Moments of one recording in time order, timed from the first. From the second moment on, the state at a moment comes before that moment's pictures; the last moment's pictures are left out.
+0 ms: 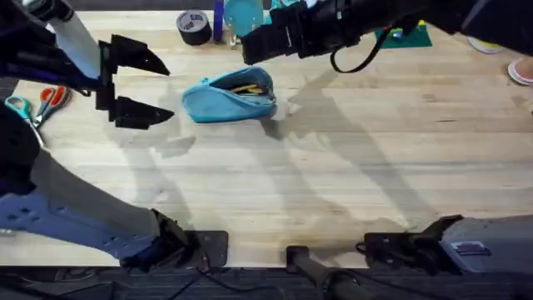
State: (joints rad) left arm 0.57 1.83 1.44 -1.53 0.86 2.06; right arm 0.56 1.58 1.43 -0.67 -0.36 0.21
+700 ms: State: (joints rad) left arm 0.57 1.86 1.43 -1.49 0.90 2.06; right arm 0.56 1.58 1.43 -0.67 -0.36 0.21
